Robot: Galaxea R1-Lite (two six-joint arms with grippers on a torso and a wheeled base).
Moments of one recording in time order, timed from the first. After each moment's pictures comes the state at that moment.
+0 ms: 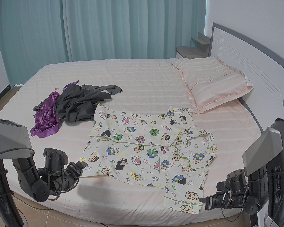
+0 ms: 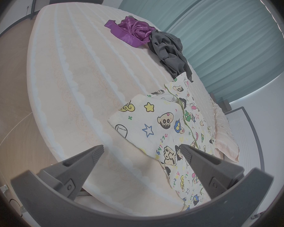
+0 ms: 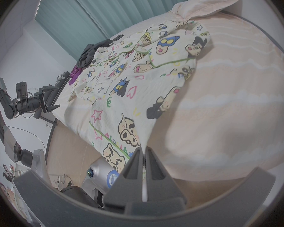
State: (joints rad) left arm -0.23 2.10 -0.29 -1.07 0.10 -1.08; right arm 0.40 2.44 -0.02 -1.55 0.19 0.35
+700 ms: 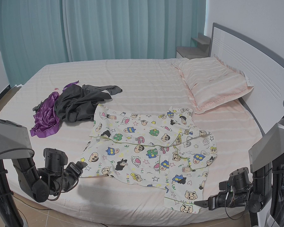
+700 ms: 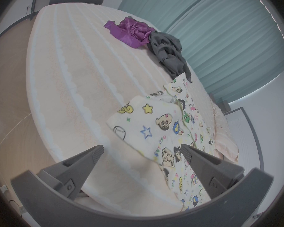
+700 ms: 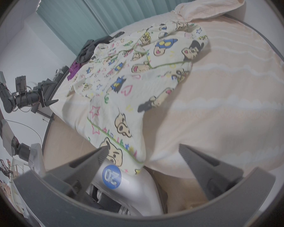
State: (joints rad) left arm -0.23 2.10 -0.28 -1.08 0.10 -1.07; right arm 0.37 2.37 -0.02 -1.46 0.19 0.27
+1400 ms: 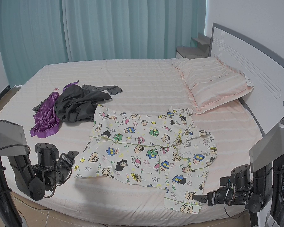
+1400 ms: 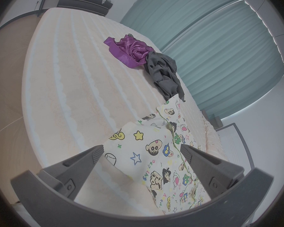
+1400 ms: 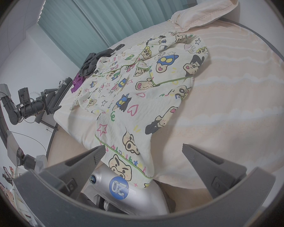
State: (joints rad) left arm -0.16 2.10 -0.27 -1.24 0.14 -1.08; right arm 0.38 2.36 -0.02 -1.55 0.19 0.35
